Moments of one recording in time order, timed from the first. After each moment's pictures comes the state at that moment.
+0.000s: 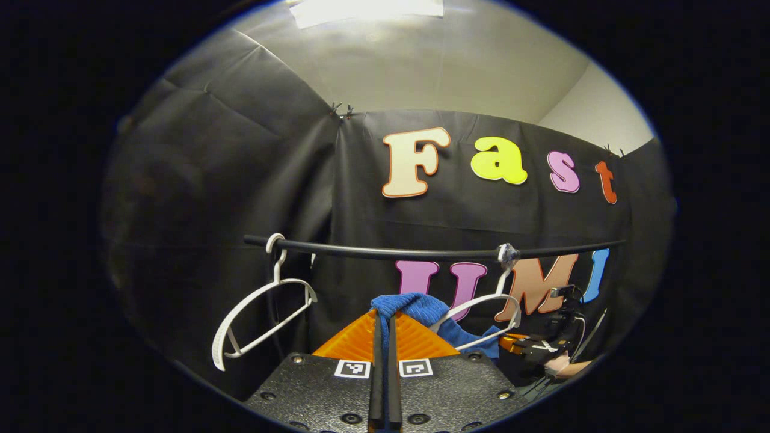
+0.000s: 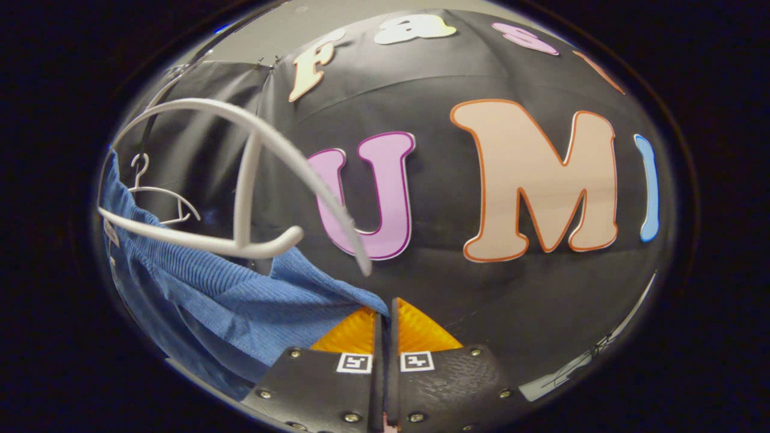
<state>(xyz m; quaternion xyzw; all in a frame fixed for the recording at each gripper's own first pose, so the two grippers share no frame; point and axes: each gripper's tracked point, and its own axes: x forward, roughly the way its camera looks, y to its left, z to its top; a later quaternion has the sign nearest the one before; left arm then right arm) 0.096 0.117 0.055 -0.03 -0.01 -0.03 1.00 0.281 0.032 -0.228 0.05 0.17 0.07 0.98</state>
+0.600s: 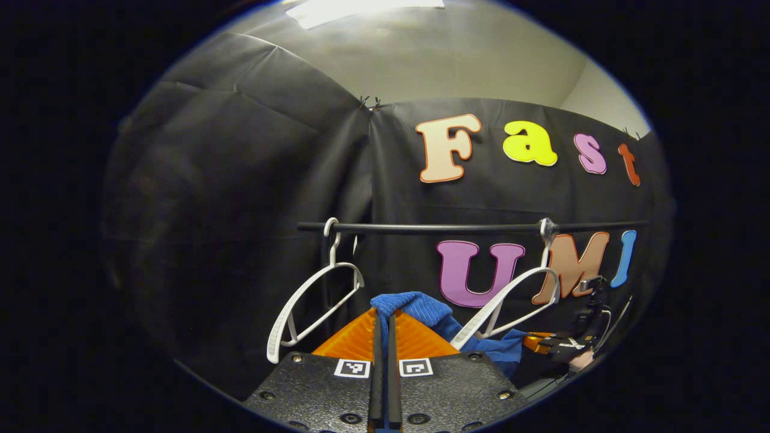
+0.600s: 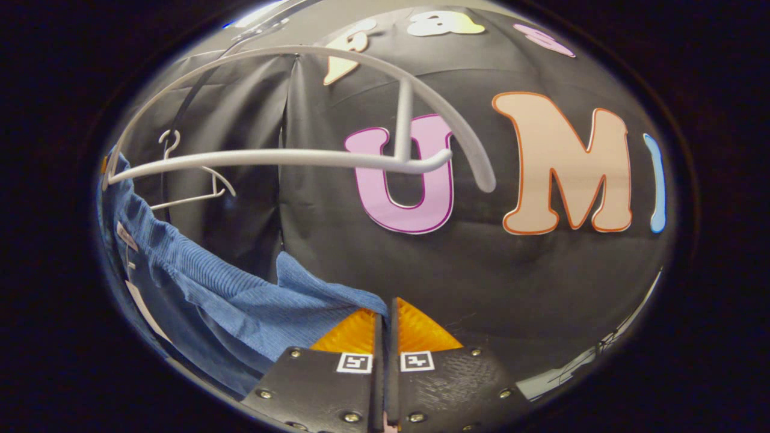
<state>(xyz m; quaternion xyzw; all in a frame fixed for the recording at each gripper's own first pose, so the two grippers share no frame) 0.065 0.173 0.014 0.00 0.04 0.05 1.00 0.226 0.091 -0.252 0.03 0.21 0.11 0.97</state>
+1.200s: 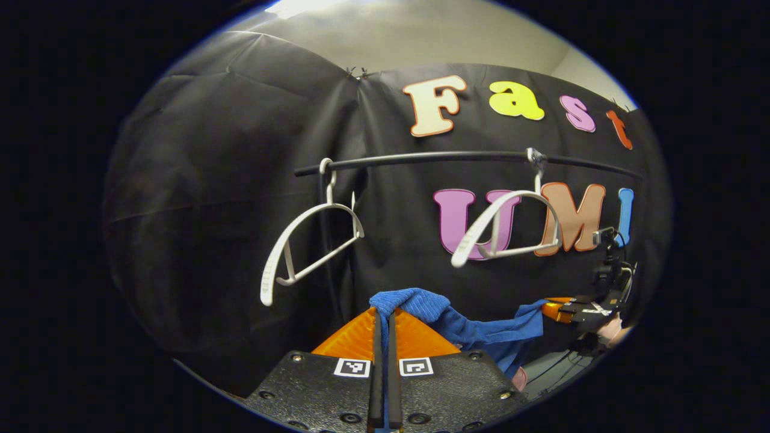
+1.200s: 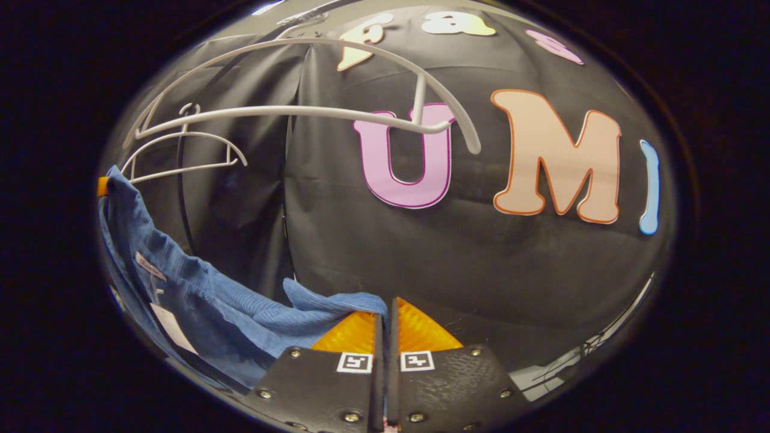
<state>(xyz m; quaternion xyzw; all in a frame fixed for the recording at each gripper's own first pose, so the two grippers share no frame) 0.032 0.154 -0.078 0.03 0.12 0.02 0.99 0.164 0.075 -0.270 -0.01 0.24 0.11 0.97</state>
